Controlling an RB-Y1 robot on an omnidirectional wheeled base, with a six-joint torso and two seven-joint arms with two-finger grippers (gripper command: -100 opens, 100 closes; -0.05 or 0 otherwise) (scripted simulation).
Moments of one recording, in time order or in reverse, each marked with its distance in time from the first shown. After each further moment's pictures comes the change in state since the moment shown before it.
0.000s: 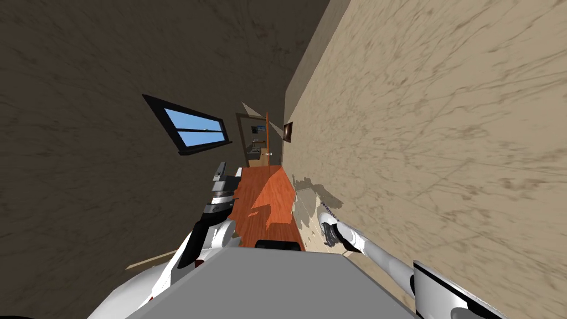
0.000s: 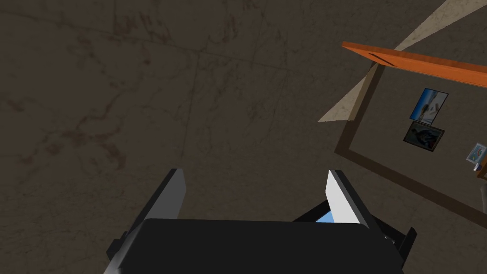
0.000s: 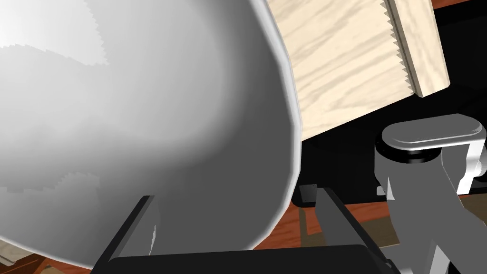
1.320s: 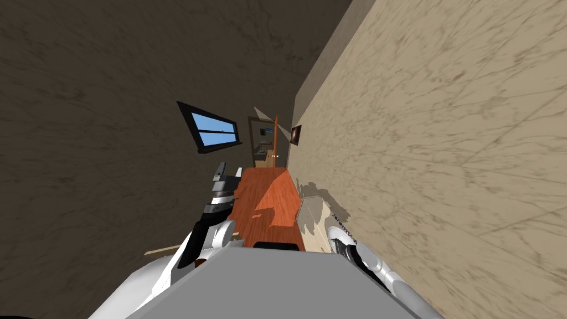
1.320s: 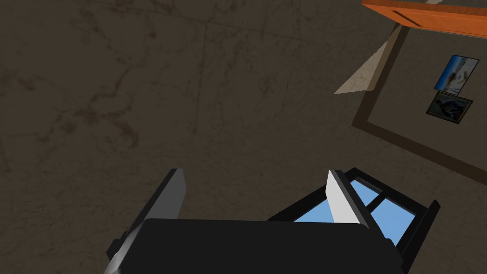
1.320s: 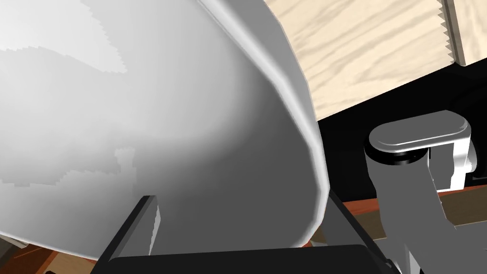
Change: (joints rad) left arm 0.000 0.000 0.000 0.000 0.000 0.000 0.000; right arm 0.277 0.092 -0.443 0.034 0.002 -0.080 0.313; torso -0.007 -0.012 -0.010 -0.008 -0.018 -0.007
